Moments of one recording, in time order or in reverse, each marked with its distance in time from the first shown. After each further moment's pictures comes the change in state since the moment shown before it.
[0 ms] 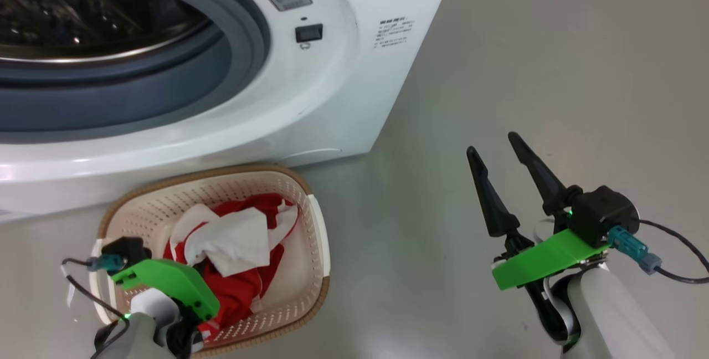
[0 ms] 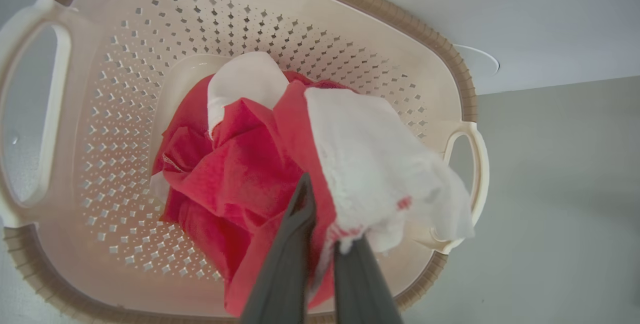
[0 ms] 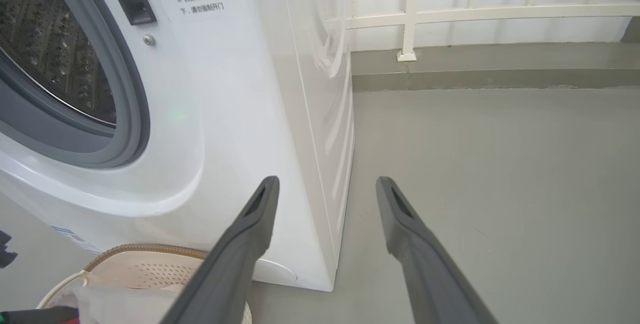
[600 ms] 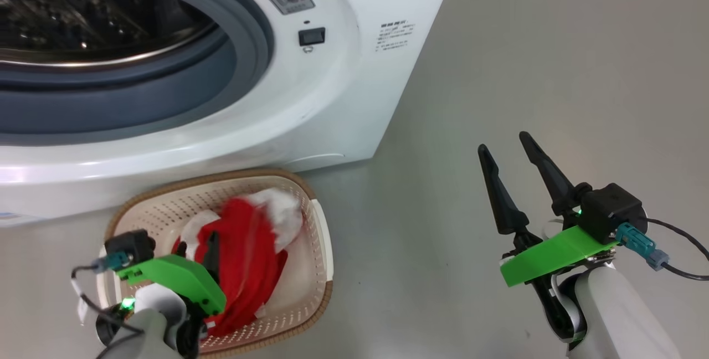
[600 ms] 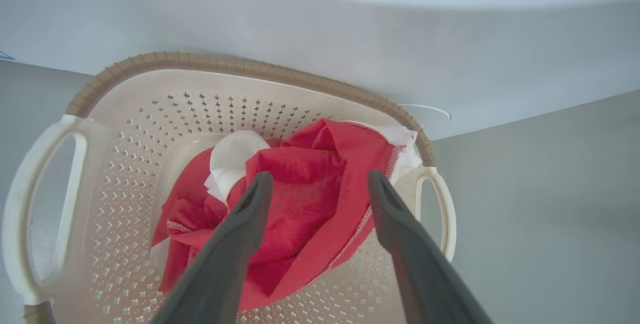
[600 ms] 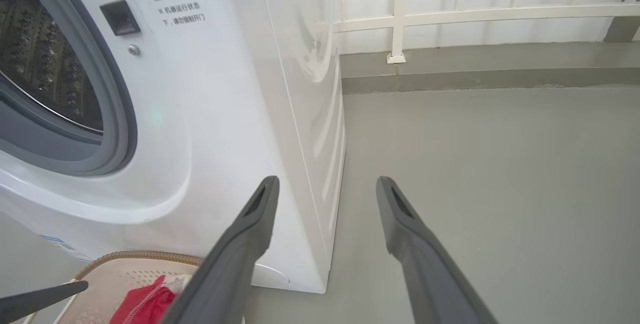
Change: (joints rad) left arm 0.001 0.009 -0.097 -0.045 -0.002 -0.001 -0.144; right arm -0.011 0.000 -0.028 0.027 0.010 0.000 0.000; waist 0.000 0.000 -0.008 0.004
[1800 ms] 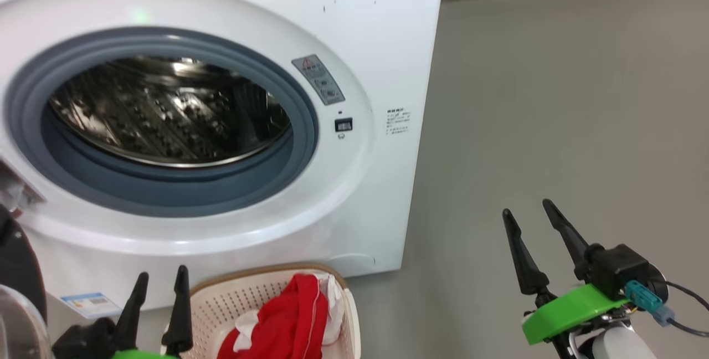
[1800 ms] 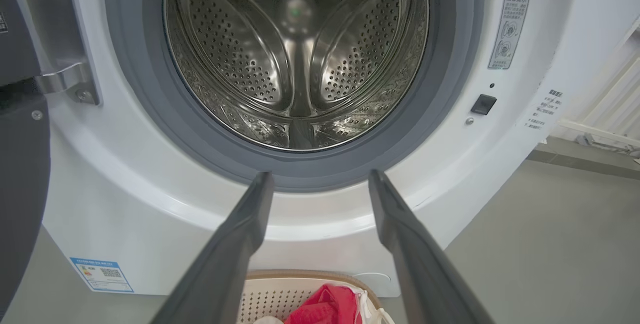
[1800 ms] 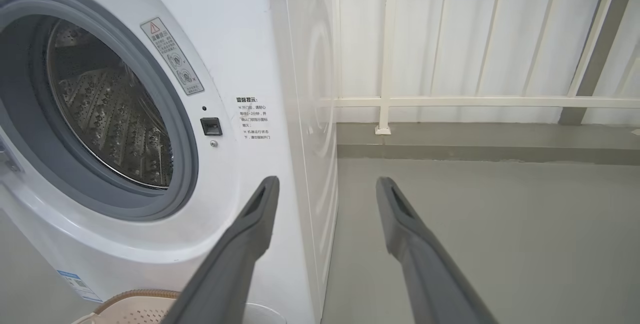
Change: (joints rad) left arm 0.561 0.015 0.191 -0.830 0.228 0.001 -0.120; right arm 0.177 0.001 -0.077 0.017 -0.064 0.000 0.000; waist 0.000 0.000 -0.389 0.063
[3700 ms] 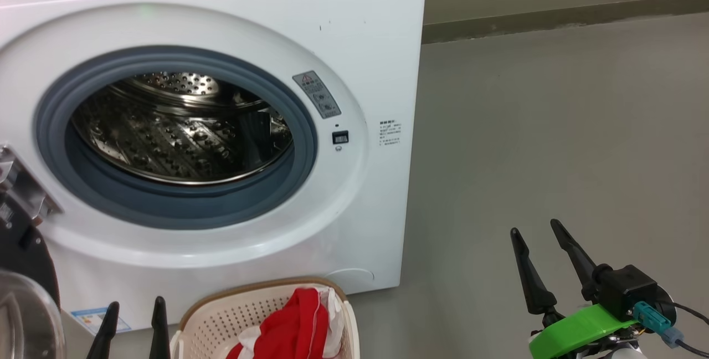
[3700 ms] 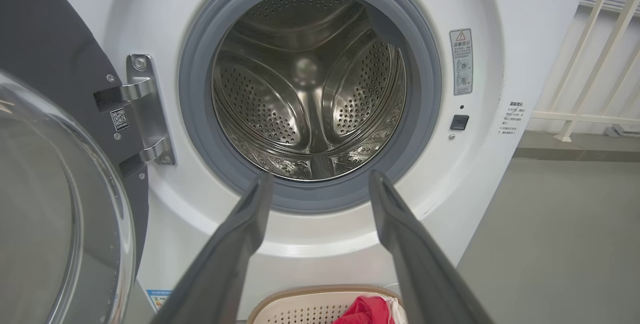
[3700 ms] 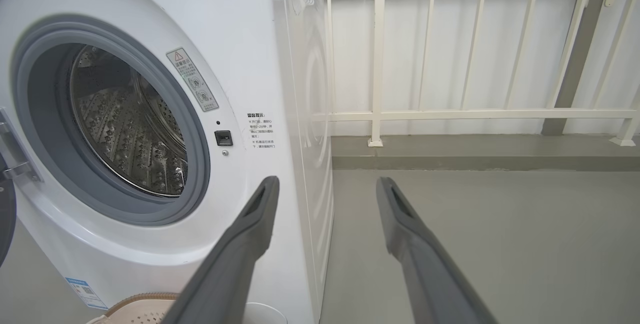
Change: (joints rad) left arm 0.222 0.015 0.054 -0.278 0.135 0.056 0.000; right arm 0.079 0.003 -0.023 -0.040 0.000 0.000 0.000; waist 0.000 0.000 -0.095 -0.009
